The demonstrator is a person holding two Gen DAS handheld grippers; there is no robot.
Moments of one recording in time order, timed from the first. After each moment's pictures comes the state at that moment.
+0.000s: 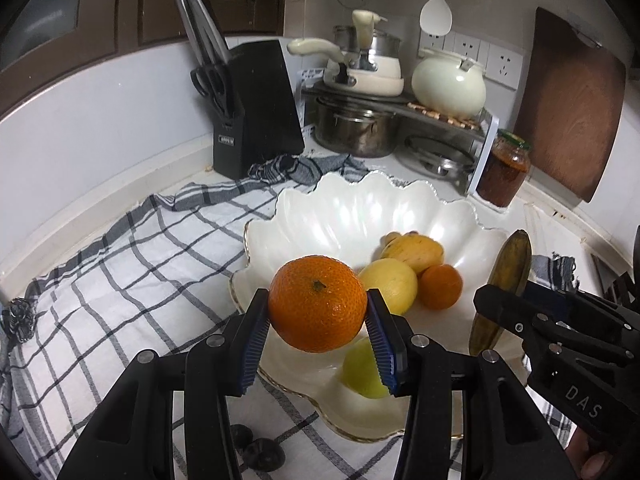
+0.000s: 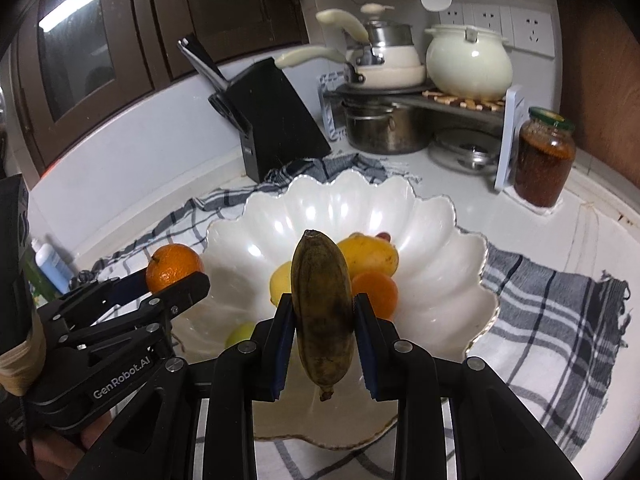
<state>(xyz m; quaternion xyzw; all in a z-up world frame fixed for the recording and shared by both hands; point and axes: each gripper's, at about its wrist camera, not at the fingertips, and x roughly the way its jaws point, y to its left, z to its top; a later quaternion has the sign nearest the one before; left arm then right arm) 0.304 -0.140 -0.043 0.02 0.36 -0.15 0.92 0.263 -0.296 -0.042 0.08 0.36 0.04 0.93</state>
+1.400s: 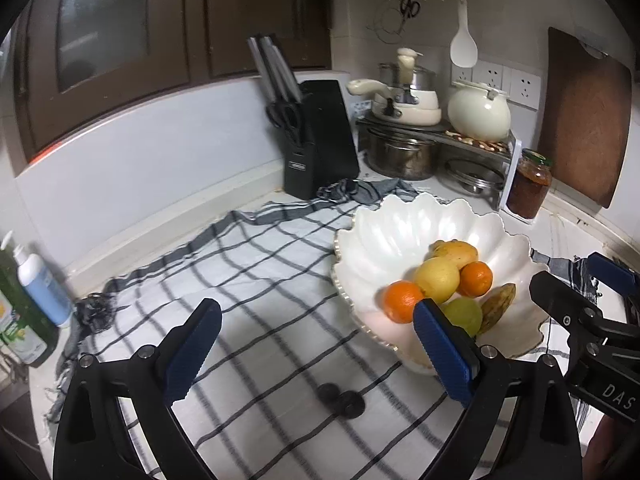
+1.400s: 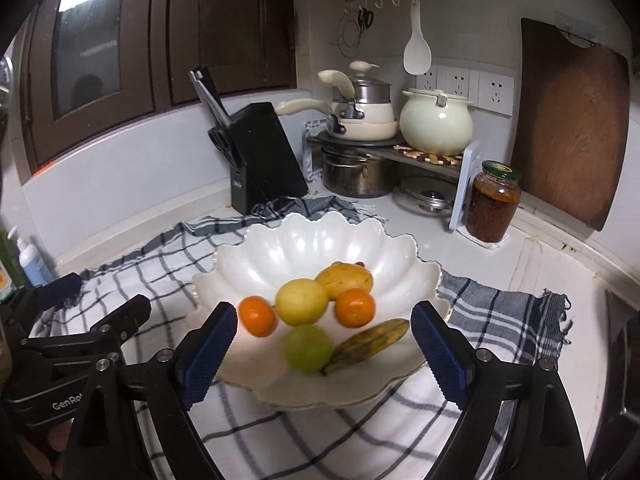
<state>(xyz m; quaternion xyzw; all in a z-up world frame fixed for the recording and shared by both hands) 0.245 -0.075 -0.001 0.04 0.32 -0.08 0.94 0.206 -0.254 0.005 0.03 0.29 -0.04 0.95</state>
